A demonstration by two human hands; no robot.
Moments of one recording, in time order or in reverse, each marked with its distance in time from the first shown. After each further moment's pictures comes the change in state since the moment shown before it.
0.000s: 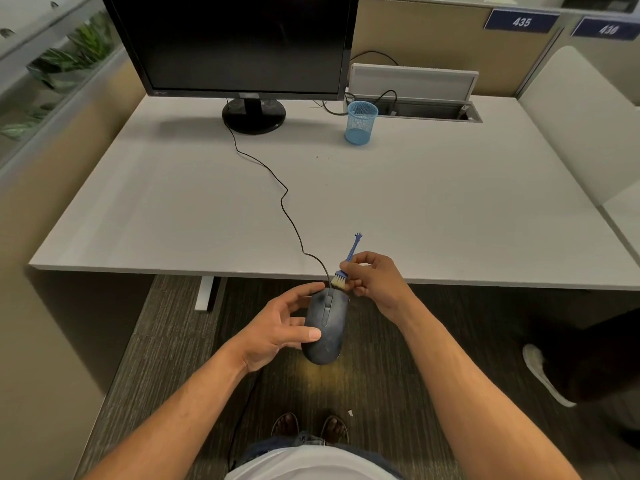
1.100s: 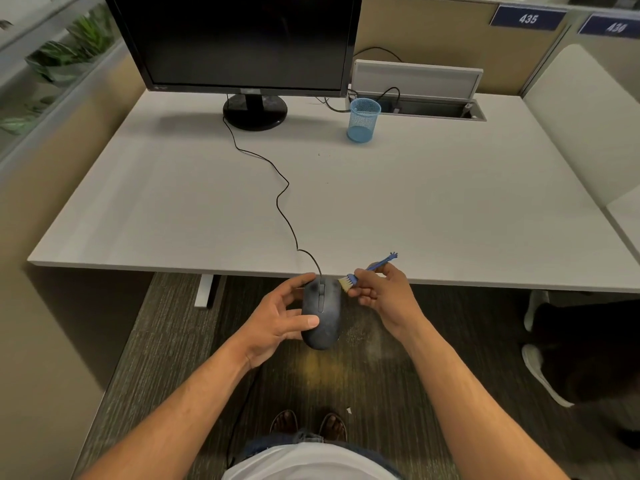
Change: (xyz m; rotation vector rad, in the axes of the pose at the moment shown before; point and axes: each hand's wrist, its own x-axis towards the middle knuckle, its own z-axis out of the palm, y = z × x) left_hand 0.008 -0.003 -0.001 -0.093 0.143 0.030; right_hand -0.020 0.013 -0.005 0.128 0.099 0.015
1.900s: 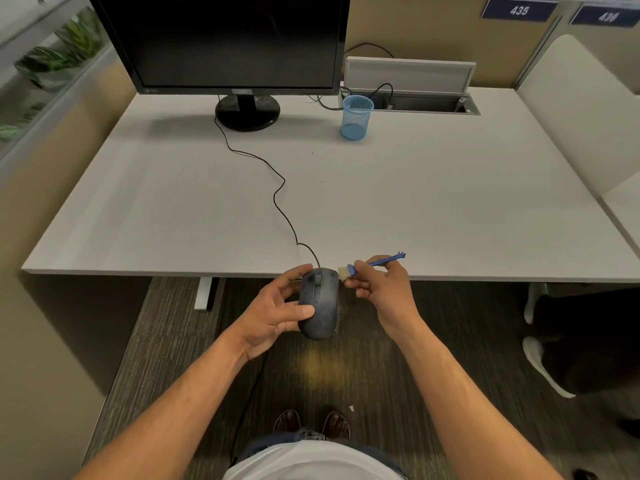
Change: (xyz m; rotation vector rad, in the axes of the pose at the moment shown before) left_hand 0.014 0.008 -0.004 -0.063 -0.056 -0.005; right_hand -0.010 -0.009 0.008 0.045 0.112 -0.071
